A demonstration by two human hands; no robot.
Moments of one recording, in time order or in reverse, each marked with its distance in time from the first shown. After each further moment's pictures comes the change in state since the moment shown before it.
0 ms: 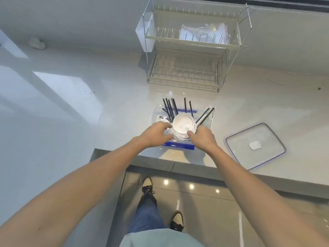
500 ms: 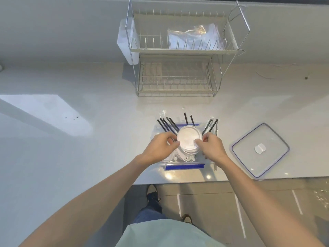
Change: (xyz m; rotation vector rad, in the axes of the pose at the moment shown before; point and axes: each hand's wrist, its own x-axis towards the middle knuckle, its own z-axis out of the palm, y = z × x) left_hand 0.068 -0.035 -0.023 -0.227 -0.013 0.066; right_hand 0.033 -0.015 -0.006 0.329 0.102 0.209
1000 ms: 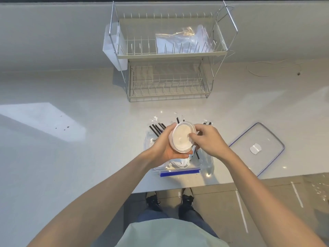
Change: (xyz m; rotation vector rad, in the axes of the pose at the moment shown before) left_hand 0.023 0.048 0.004 -1.148 -0.419 -0.381; right_hand -0.002 -0.042 -0.044 0.070 -0.103 -0.332
